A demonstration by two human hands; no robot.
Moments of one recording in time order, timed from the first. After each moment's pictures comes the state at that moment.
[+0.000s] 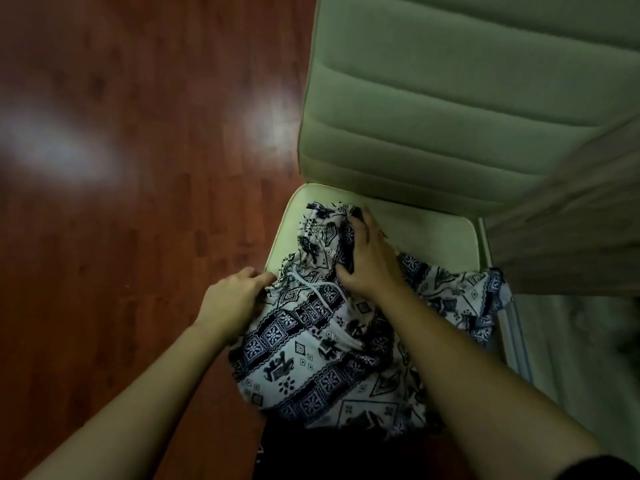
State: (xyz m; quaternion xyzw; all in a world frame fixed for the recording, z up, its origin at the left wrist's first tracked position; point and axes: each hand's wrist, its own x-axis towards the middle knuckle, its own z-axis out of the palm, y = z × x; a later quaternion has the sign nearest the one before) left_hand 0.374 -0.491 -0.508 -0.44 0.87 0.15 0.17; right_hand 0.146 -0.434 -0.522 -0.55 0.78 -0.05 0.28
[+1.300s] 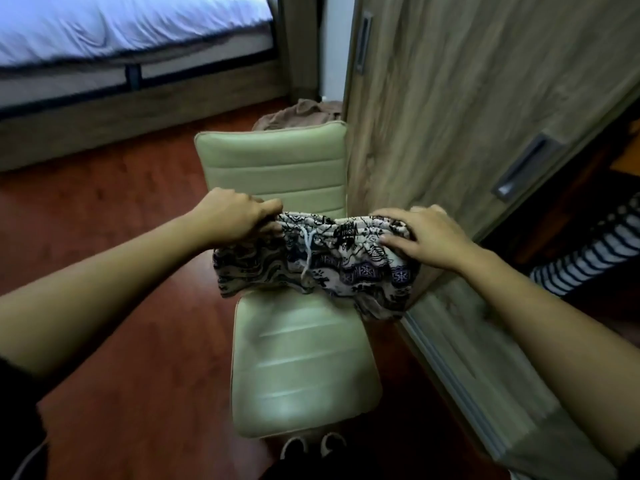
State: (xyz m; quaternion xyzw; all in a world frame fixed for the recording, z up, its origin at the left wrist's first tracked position) left_hand 0.204 -0.533 -0.085 -0.04 0.99 -0.15 0.02; right_hand 0.007 -0.270 -0.096 -0.56 0.82 -0.07 0.04
